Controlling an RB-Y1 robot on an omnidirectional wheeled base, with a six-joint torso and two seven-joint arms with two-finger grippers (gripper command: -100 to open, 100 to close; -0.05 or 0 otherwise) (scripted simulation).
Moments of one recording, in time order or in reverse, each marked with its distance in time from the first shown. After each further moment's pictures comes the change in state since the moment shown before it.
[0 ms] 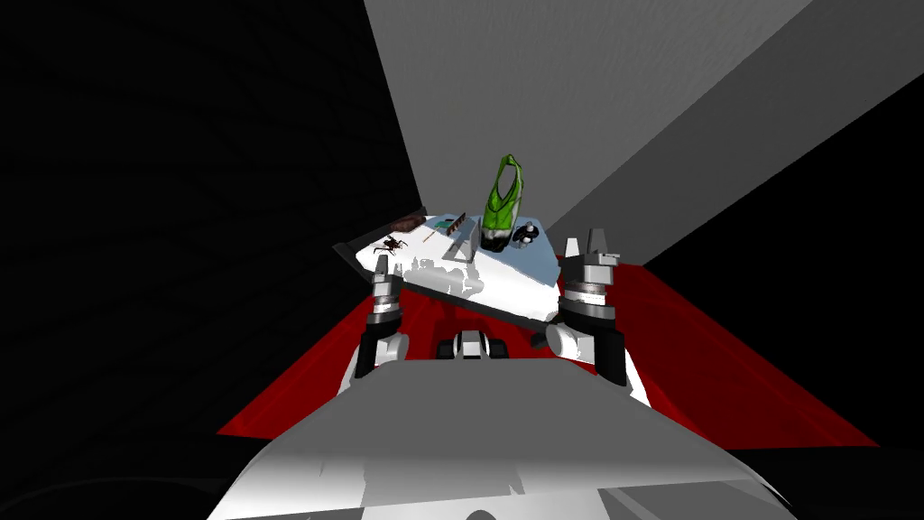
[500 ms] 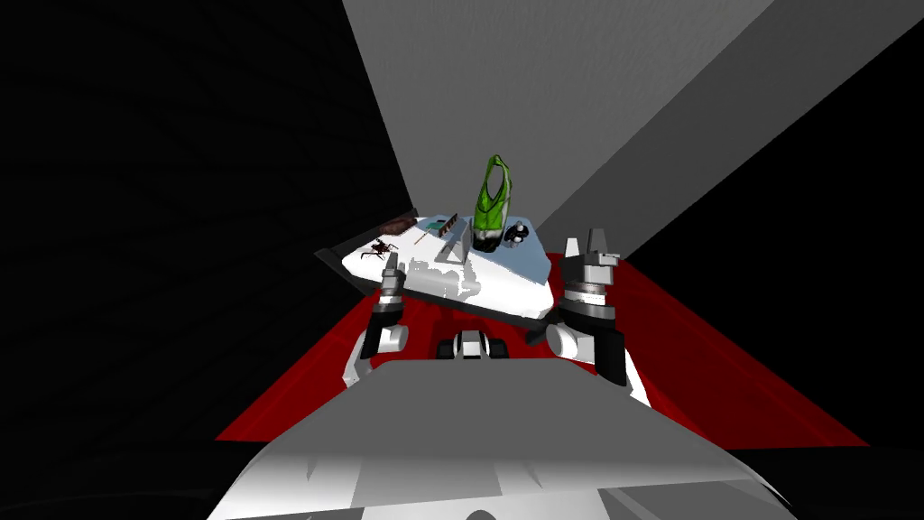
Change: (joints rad) left arm -0.109 0.045 0.043 0.093 -0.044 0.093 -0.028; right arm 0.000 0.000 0.000 0.000 0.000 0.000 0.000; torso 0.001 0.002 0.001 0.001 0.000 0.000
